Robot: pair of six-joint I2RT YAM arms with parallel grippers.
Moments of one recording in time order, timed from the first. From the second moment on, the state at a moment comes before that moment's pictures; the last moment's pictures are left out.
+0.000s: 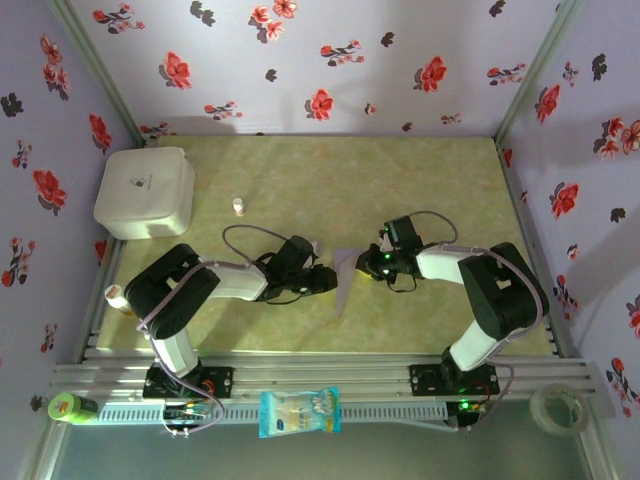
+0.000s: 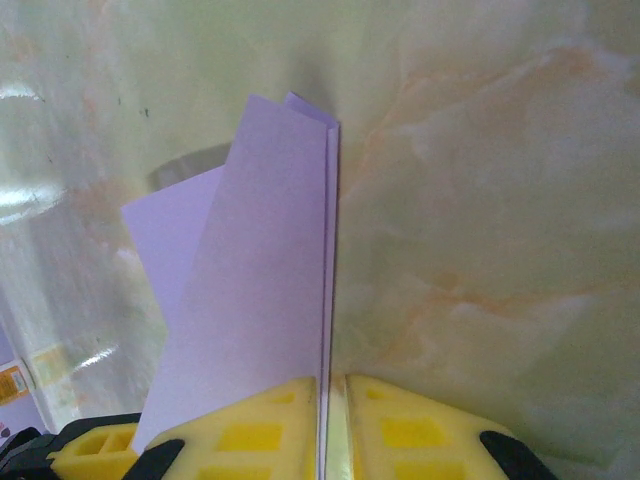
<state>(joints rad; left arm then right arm) -0.86 1.76 0.73 0.25 0.30 -0.93 0.42 1.63 0.67 -0.04 -0.49 0.85</state>
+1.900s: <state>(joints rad) -0.87 1.79 0.75 0.30 0.31 -0.96 0.43 1.64 0.66 -0.01 -0.49 0.85</state>
